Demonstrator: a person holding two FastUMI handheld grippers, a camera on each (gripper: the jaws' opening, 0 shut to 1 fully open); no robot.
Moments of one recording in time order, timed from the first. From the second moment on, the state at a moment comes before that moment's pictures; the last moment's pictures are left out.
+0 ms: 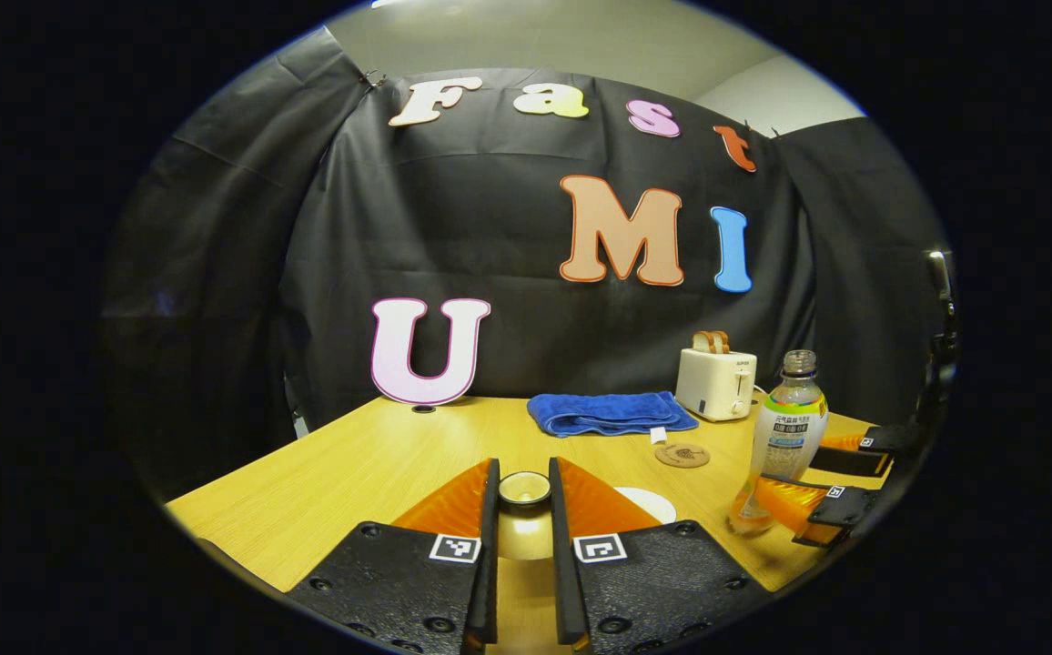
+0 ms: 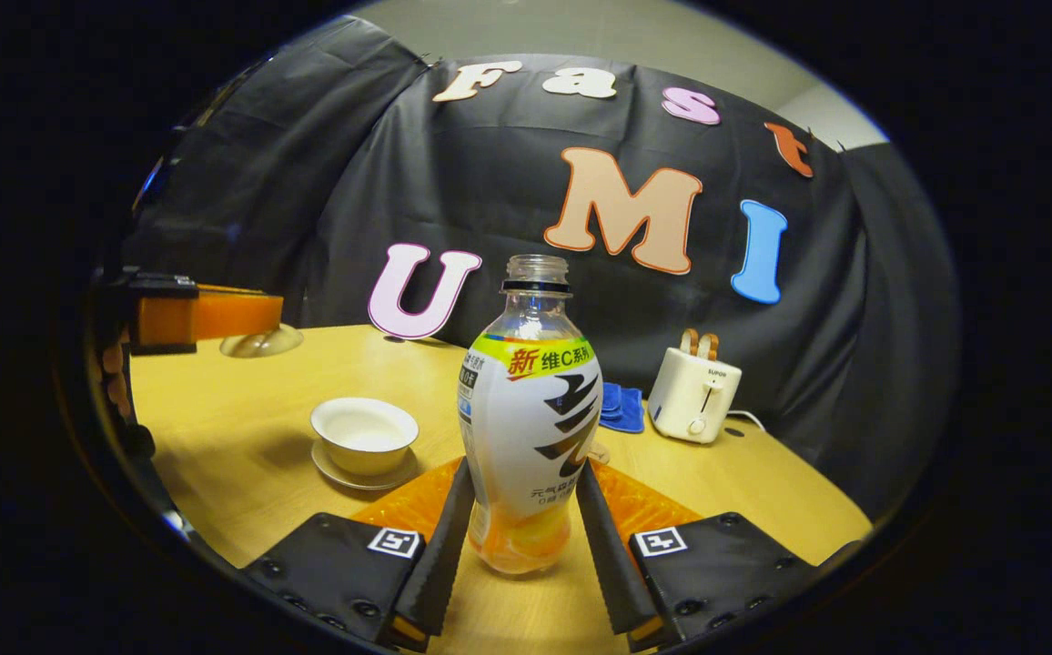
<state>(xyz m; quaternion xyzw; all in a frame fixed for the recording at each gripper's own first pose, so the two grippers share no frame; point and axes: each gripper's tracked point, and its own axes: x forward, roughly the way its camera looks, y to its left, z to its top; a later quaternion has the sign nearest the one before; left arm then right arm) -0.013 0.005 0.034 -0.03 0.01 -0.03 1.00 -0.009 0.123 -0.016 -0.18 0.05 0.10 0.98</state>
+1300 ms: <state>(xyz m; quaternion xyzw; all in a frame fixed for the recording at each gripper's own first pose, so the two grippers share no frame) -0.019 0.040 0.054 -0.05 0.00 -0.02 1.00 0.023 0.140 -0.023 -0.65 -0.06 0.11 0.75</state>
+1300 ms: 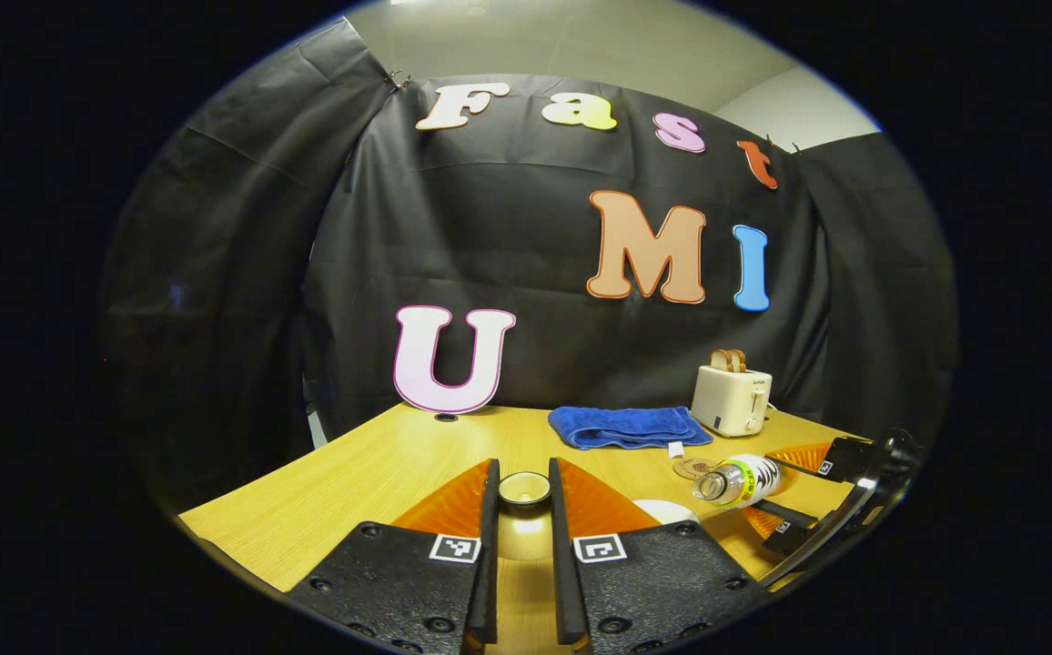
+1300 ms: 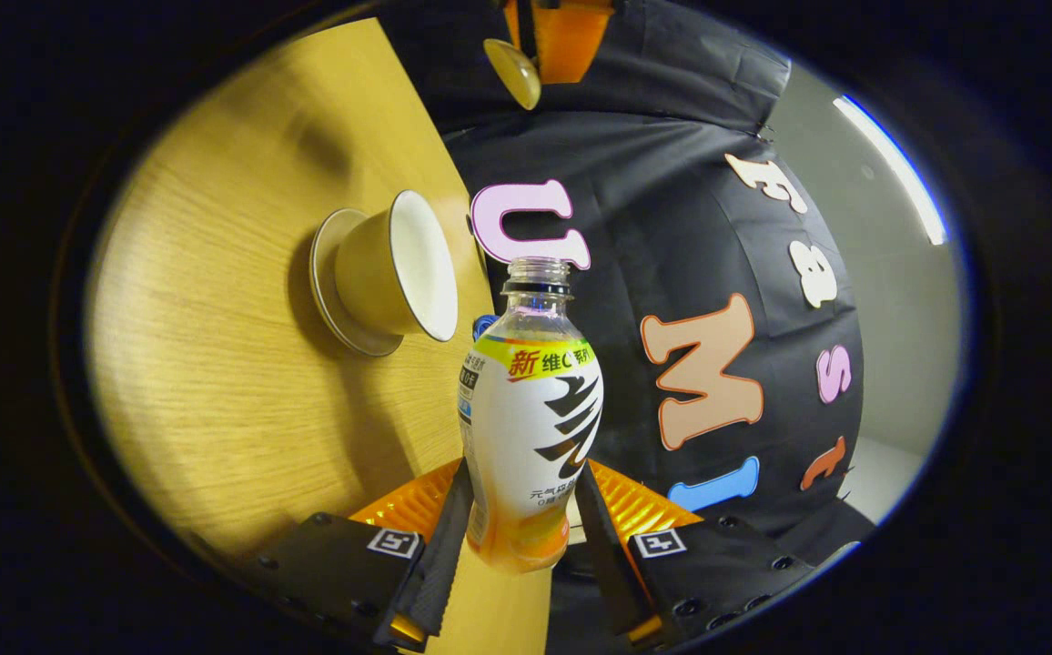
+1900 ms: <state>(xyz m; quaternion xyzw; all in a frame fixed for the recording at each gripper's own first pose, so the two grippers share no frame) -0.023 0.038 0.060 -0.05 0.00 -0.02 1.00 0.017 0.143 -0.023 -0.76 -0.08 0.12 0.64</state>
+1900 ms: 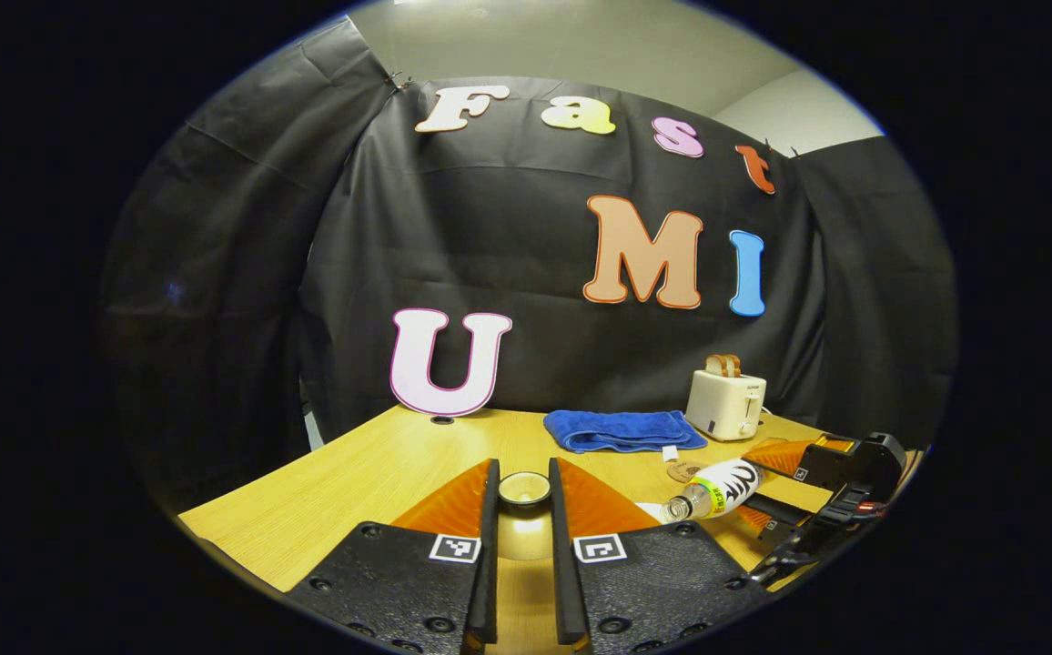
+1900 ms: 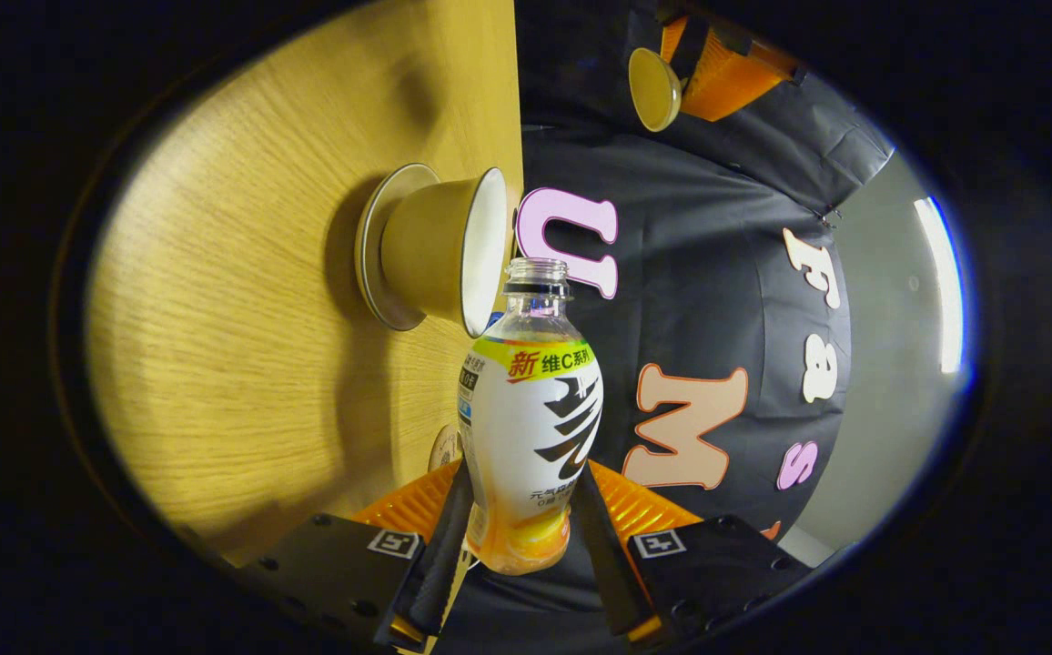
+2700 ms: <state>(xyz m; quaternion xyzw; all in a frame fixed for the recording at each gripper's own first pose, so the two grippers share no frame) -0.025 0.038 0.065 -0.06 -0.01 -0.03 1.00 0.009 0.151 -0.025 -0.85 -0.11 0.11 0.51</state>
